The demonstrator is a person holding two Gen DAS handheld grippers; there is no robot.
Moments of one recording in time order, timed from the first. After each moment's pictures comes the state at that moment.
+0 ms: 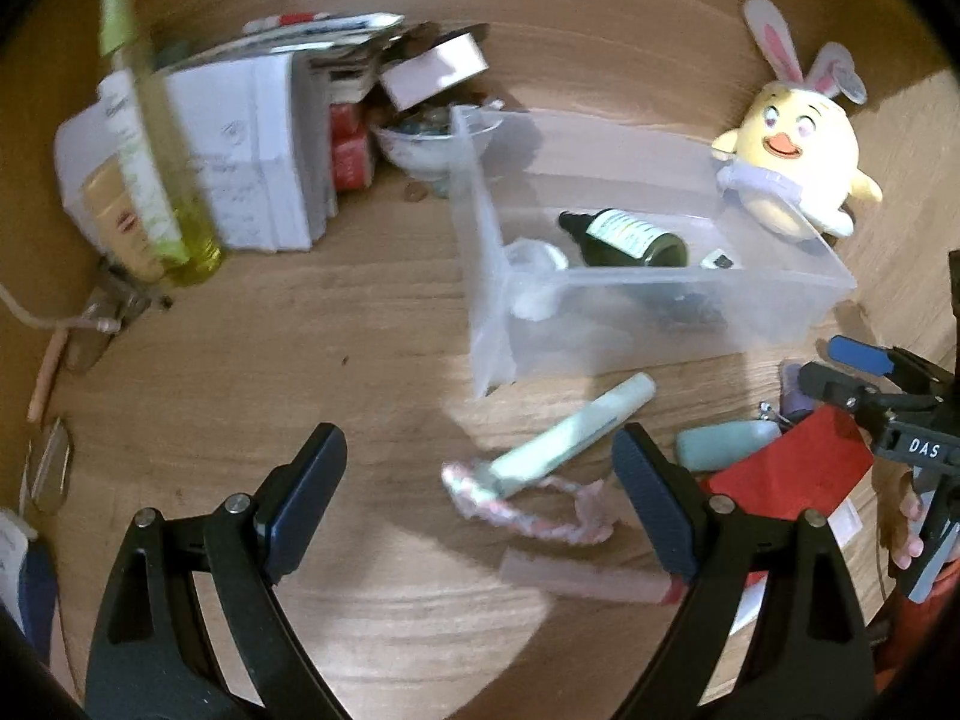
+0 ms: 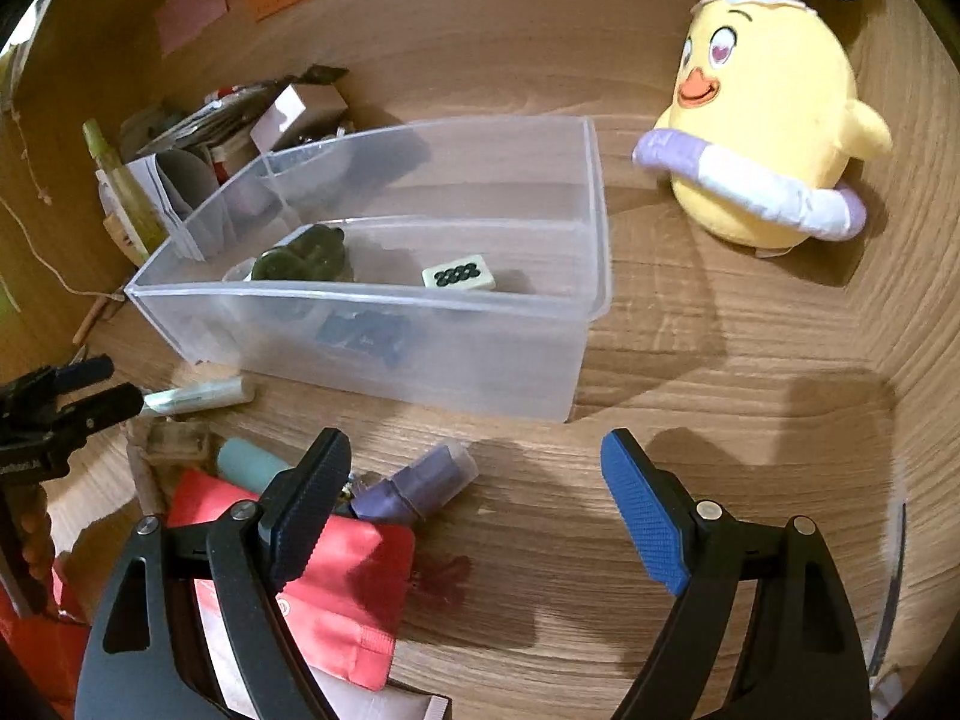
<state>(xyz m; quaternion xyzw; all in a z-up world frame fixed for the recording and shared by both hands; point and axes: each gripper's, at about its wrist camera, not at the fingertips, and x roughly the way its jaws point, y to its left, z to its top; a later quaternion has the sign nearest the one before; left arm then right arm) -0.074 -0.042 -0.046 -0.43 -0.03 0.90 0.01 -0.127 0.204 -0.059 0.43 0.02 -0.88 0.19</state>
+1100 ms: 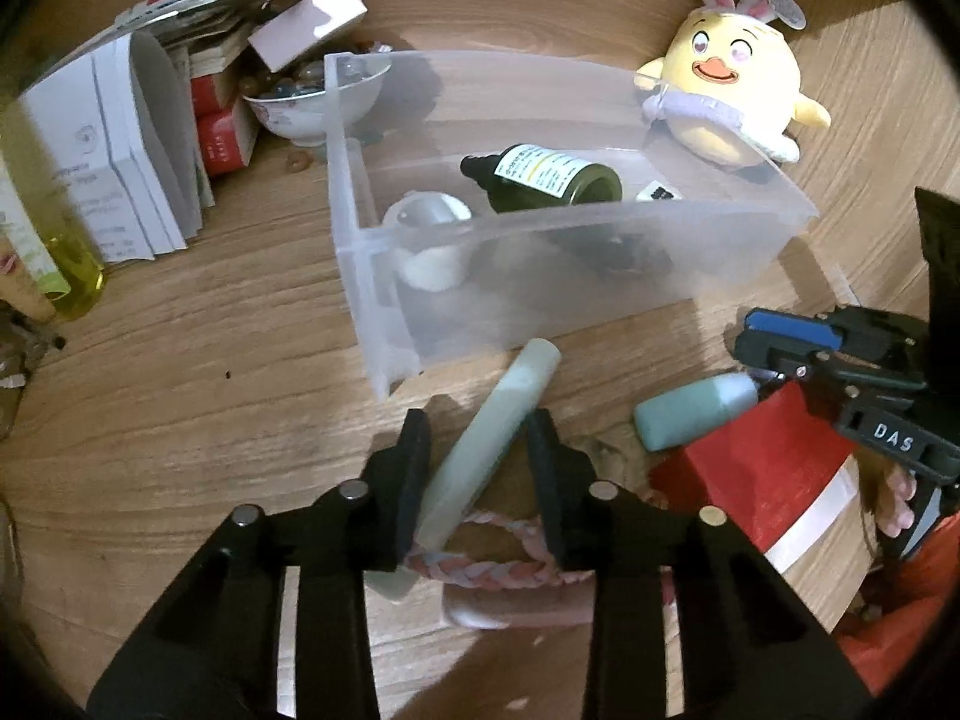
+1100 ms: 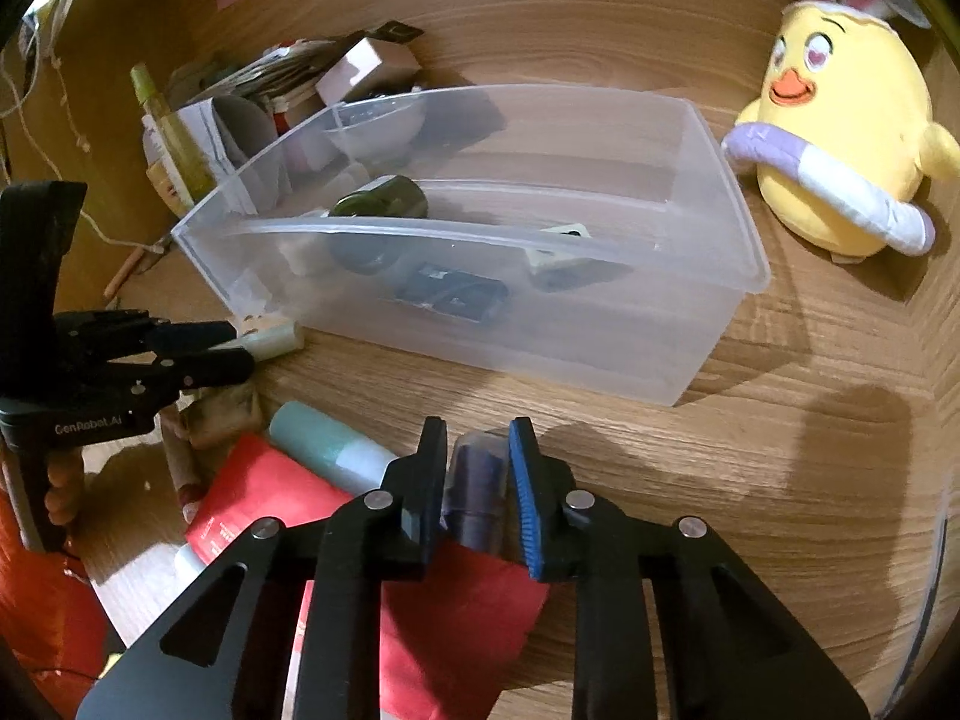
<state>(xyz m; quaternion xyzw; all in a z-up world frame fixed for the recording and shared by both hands) -0.089 -0.021 -0.072 -0.48 -0.01 0.87 0.10 -0.115 0.169 -0.065 0.44 0.05 -0.86 0.25</state>
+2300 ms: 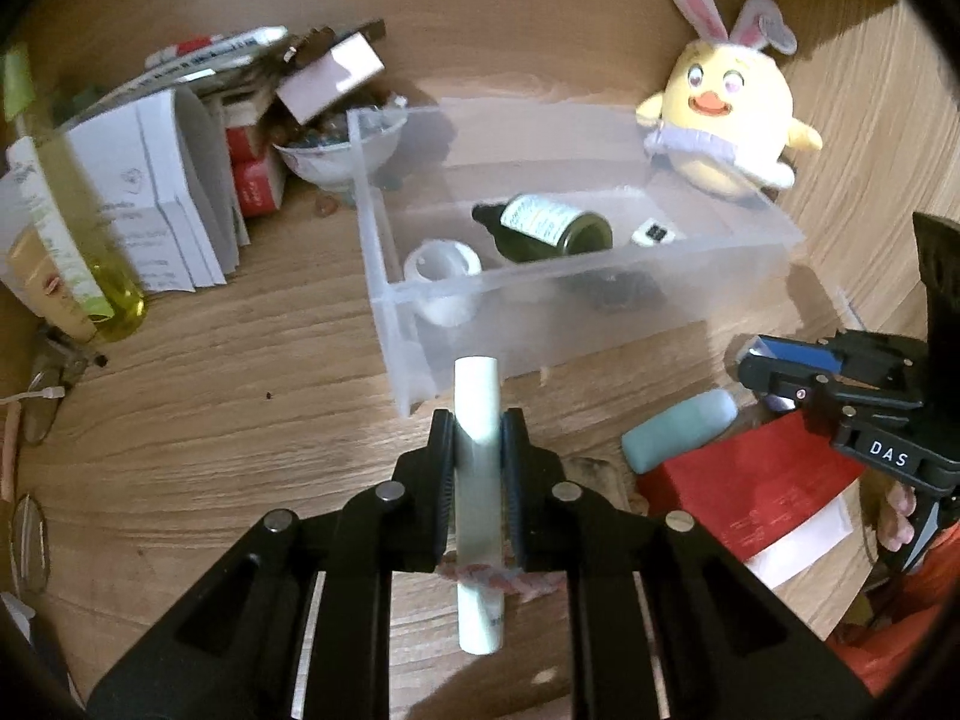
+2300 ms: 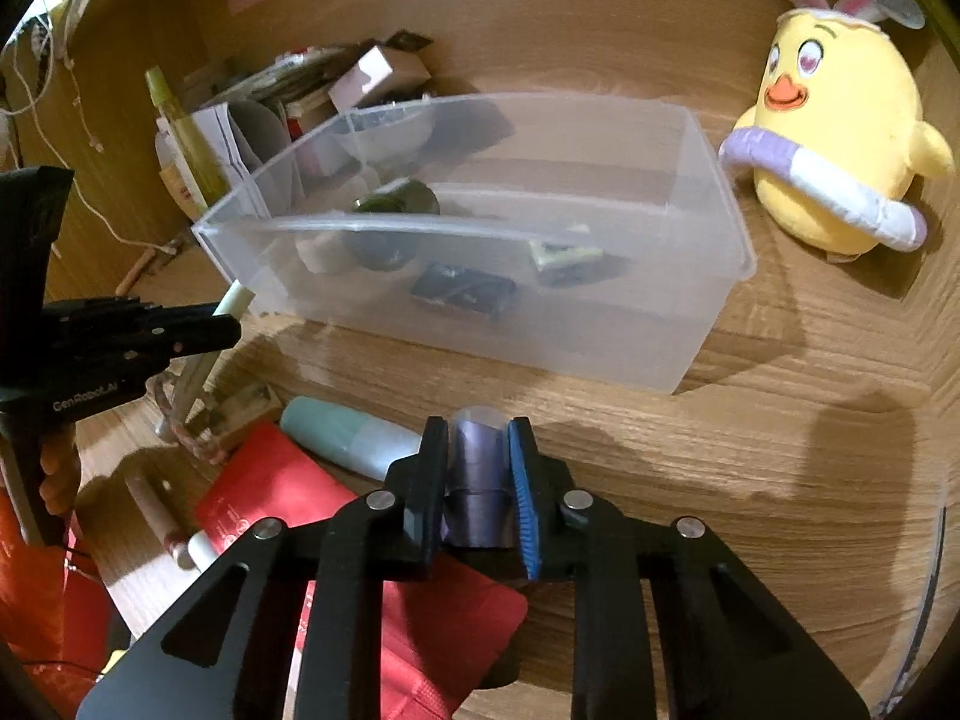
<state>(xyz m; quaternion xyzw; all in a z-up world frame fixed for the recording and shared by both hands) -0.075 -0.025 -0.050 -0.43 0.00 0.90 0.08 -0.105 0.177 -0.062 0.42 0.04 -0.87 0.25</state>
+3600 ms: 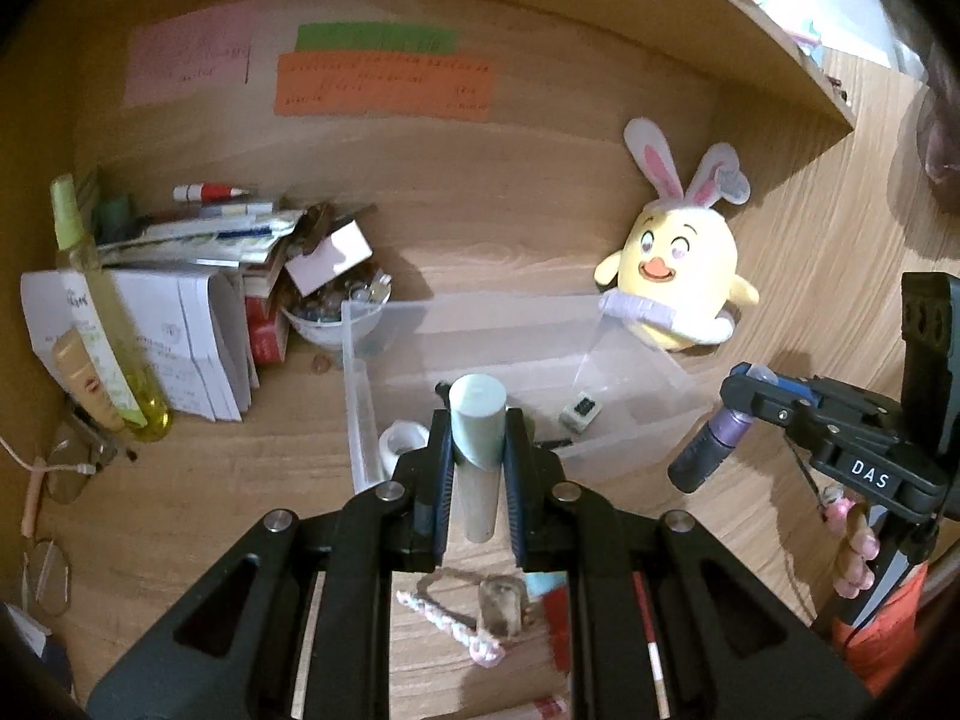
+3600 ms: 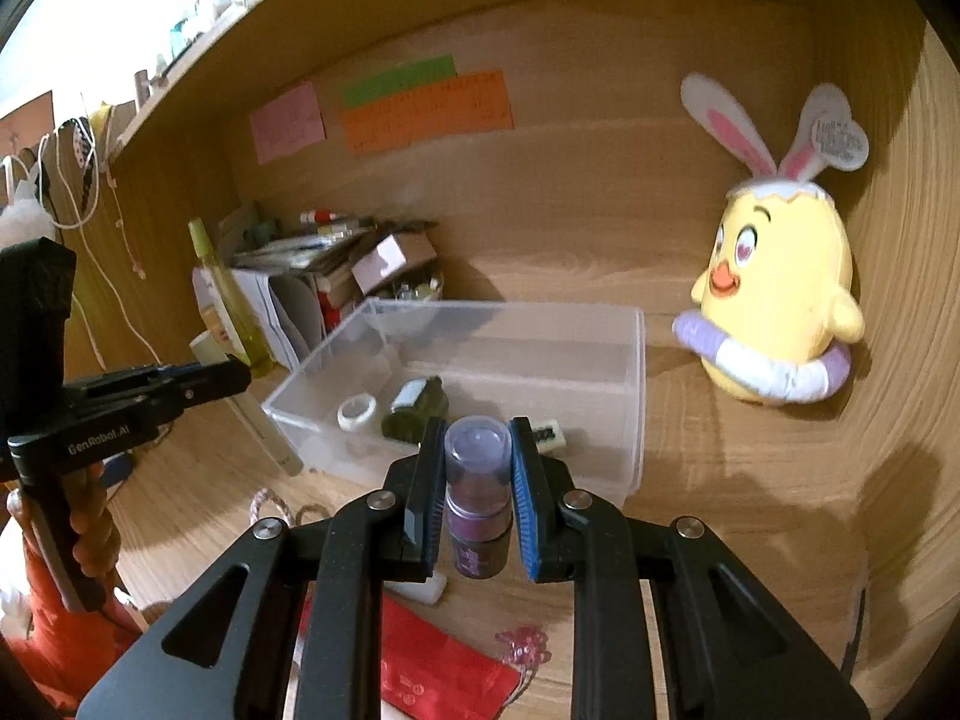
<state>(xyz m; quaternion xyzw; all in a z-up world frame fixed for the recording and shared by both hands) -0.067 -0.013 0.037 -0.31 -0.05 0.95 0.09 -0.090 0.201 0.029 0.29 -0.01 -0.92 0.26</state>
